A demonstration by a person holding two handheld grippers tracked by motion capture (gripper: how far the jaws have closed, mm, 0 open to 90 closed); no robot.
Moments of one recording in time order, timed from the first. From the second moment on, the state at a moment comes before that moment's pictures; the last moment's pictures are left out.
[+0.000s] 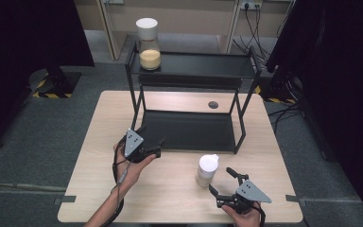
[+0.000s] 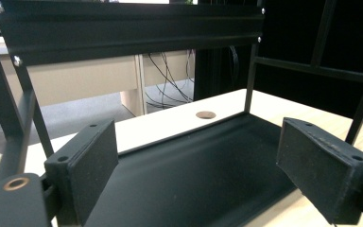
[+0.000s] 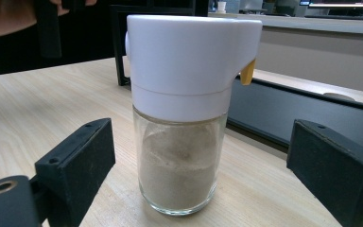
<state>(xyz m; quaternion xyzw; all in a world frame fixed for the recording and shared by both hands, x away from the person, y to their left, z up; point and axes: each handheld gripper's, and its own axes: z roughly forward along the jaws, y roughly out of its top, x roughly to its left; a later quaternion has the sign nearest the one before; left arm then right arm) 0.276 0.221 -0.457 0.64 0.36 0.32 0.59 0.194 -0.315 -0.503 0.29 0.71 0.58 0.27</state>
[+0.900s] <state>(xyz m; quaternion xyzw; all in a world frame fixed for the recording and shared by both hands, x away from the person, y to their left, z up) 0.253 0.218 -0.518 0.64 0.38 0.30 0.59 0.194 -0.314 -0.502 0.29 0.71 0.58 0.27</state>
